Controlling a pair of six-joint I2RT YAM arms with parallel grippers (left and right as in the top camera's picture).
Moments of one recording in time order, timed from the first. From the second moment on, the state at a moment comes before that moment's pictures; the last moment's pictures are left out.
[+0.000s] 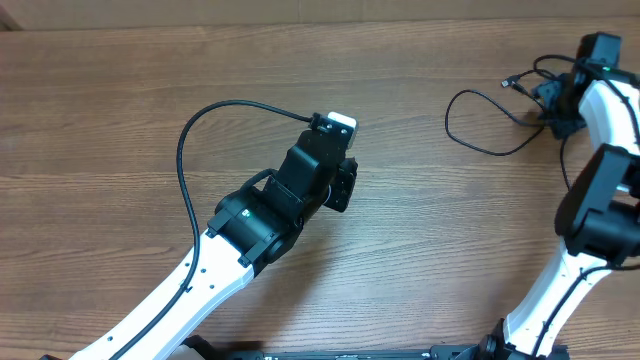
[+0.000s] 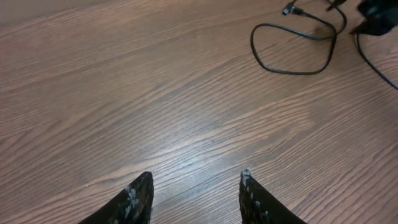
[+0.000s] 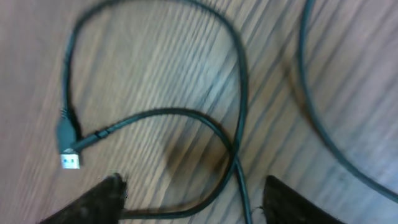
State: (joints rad) left arm -0.72 1.31 1.15 -0.53 -0.15 -0.26; right arm -0.33 2.24 1.79 -0.74 0.06 0.80
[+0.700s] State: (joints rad) left arm -0.72 1.31 1.15 -0.53 -0.15 -0.26; right arm -0.32 2.31 1.79 -0.73 0.06 0.80
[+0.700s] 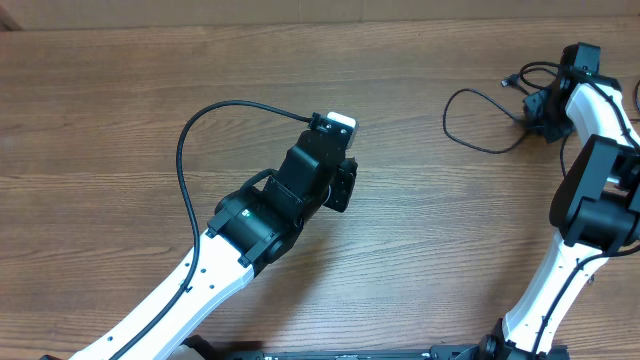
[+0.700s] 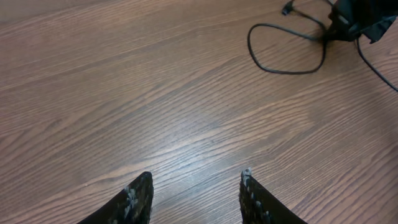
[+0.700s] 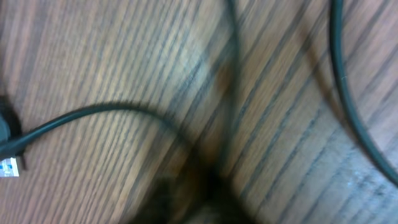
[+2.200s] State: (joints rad) left arm -0.72 1.31 1.15 -0.55 -0.15 -0.31; right arm -1.00 2.30 2.05 -0.89 -0.13 0.74
